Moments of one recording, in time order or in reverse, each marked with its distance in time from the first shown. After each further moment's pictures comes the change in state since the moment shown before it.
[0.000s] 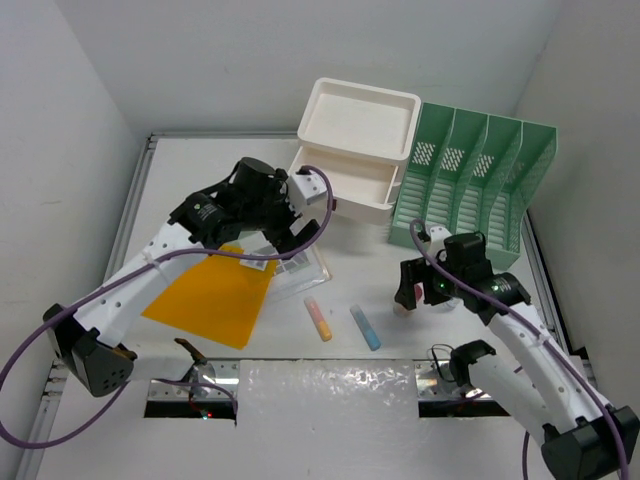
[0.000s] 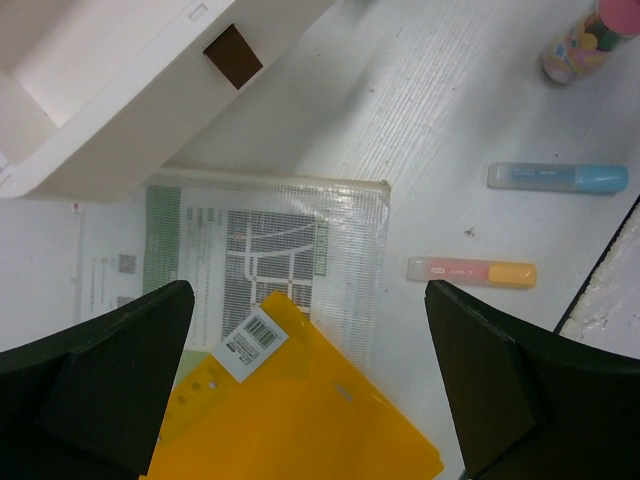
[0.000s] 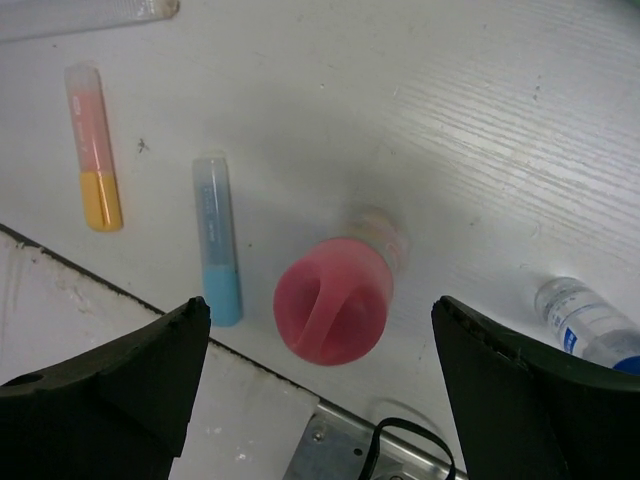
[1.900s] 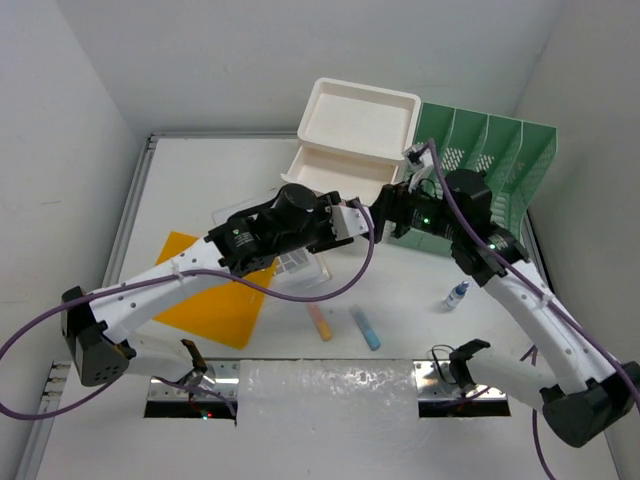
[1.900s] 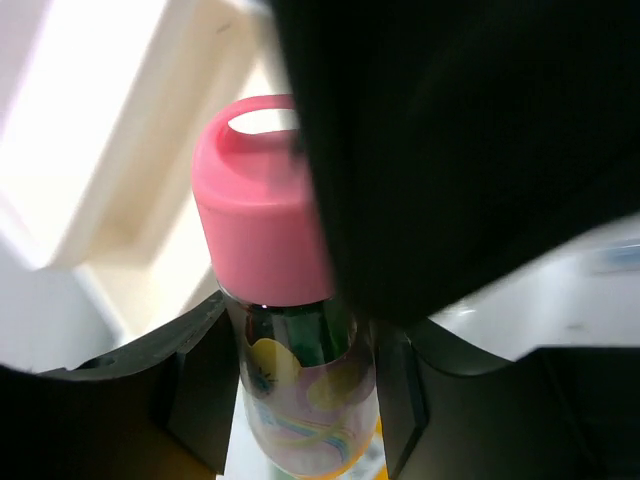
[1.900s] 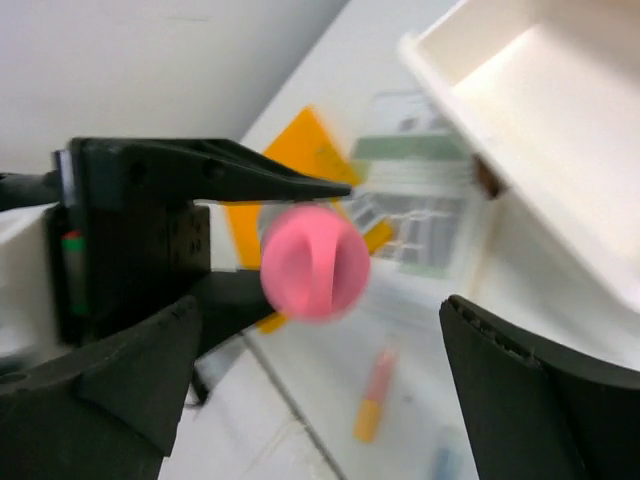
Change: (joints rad) left arm -0.285 0.042 -0.071 0.340 -0.257 0.208; right arm 0.130 0.272 0.368 0.555 -0.319 0.345
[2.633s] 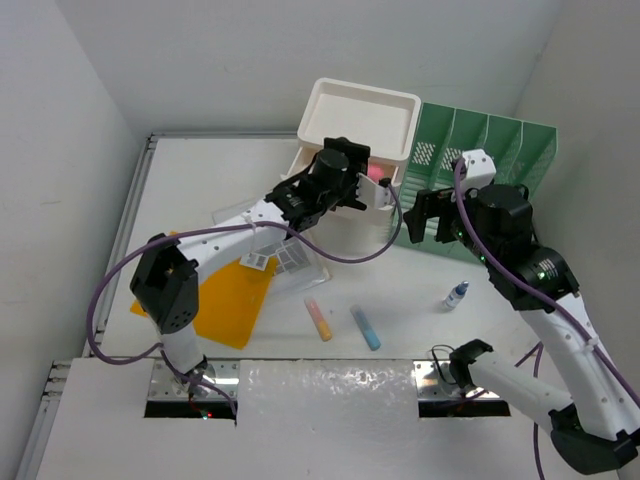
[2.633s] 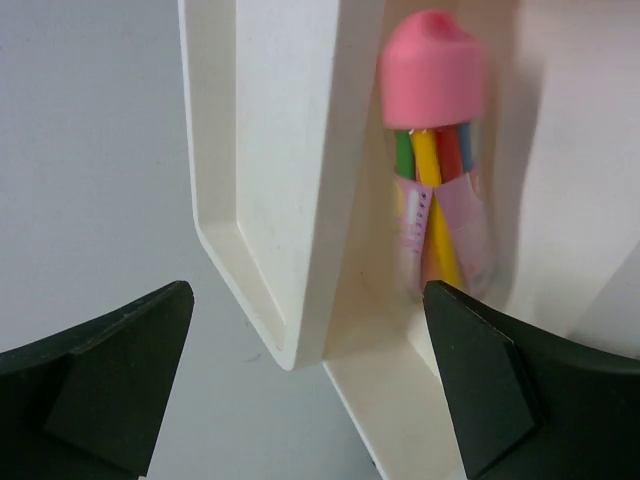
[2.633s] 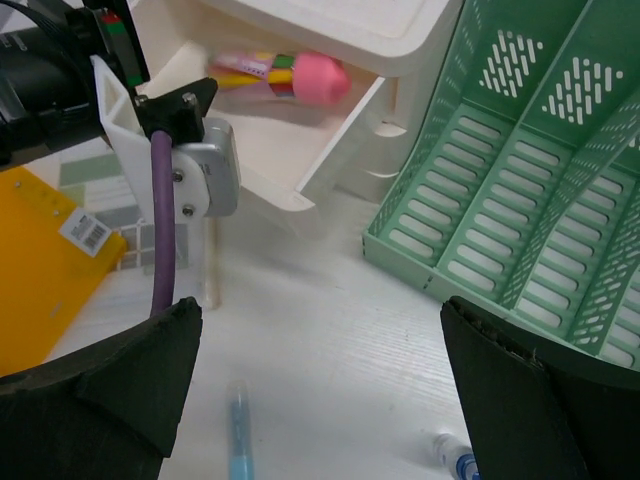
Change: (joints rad) left arm 0.145 0.435 0.206 0.352 -0.211 0.708; right arm 0.001 -0.174 0.172 -0.480 0.688 -0.313
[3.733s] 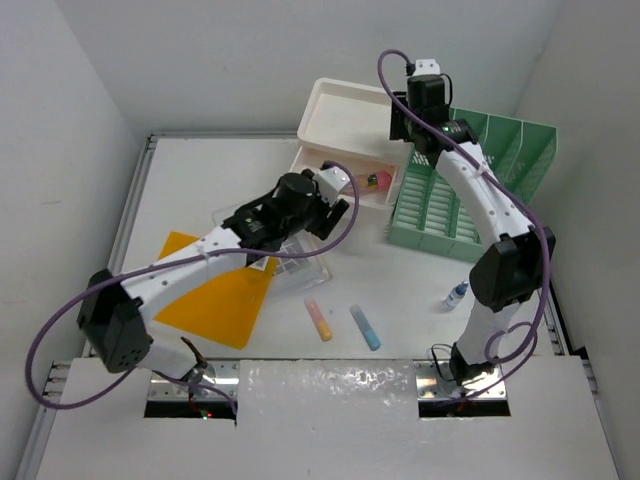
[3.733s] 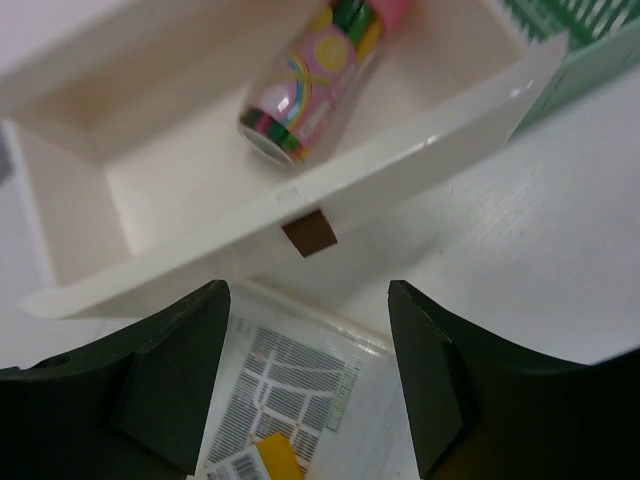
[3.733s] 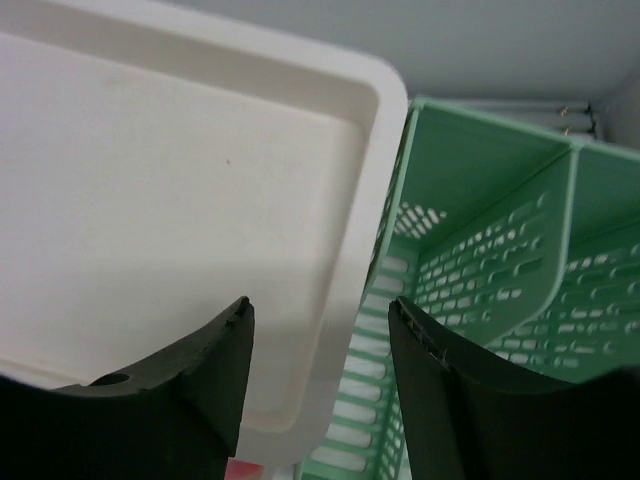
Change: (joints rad) left arm 0.008 -0.356 -0.283 -0.127 0.097 -1.105; right arm -0.164 0.946 0.687 0.169 0.192 -0.053
